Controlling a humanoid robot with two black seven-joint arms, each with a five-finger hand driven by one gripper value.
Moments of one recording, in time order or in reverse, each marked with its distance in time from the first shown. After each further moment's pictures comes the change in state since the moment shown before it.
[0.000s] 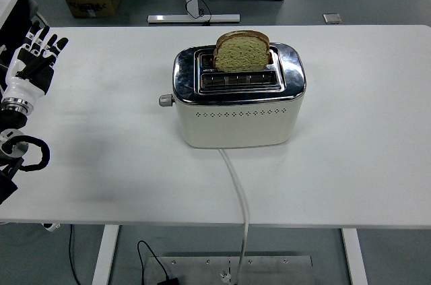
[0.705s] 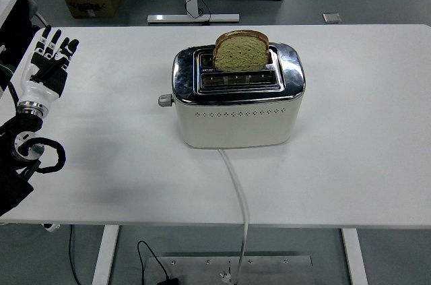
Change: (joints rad) left arm 0.009 -0.057 -0.004 0.000 -0.083 0.003 -0.011; right arm 0.000 0.000 0.000 0.000 0.000 0.000 0.000
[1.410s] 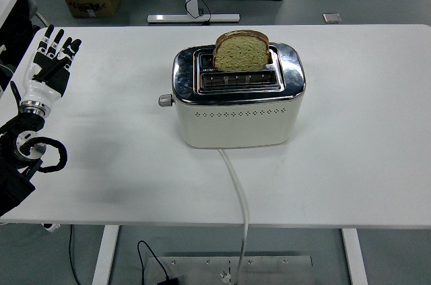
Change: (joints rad) left arm -0.005 -0.006 0.004 0.000 -0.004 -0.002 0.003; right arm 0.000 0.000 0.000 0.000 0.000 0.000 0.000
